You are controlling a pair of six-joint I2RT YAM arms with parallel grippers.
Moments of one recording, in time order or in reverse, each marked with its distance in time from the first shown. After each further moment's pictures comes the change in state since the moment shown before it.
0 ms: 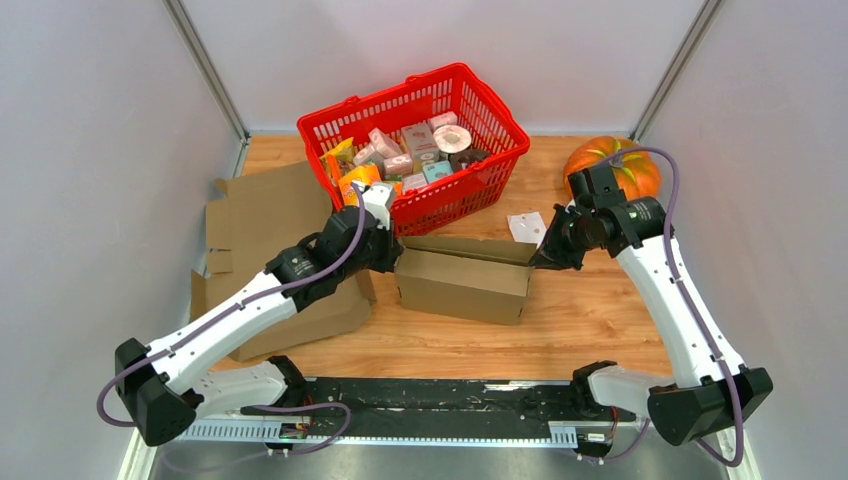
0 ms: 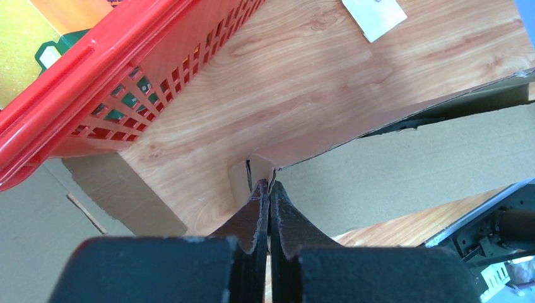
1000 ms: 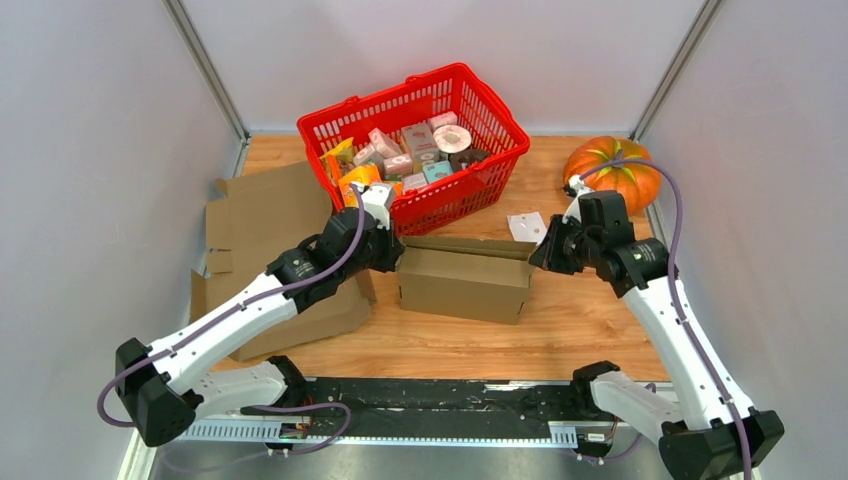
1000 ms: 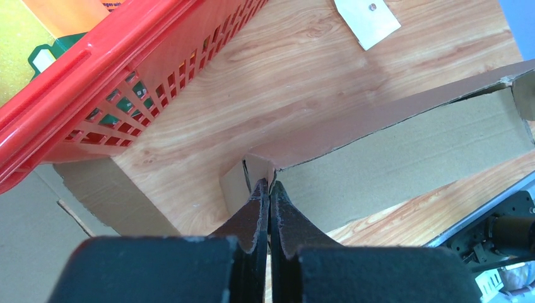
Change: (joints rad) left arm 0.001 -0.006 -0.028 0.046 0.002 -0.013; right arm -0.004 -0.228 -0.300 0.357 -0.014 -0.275
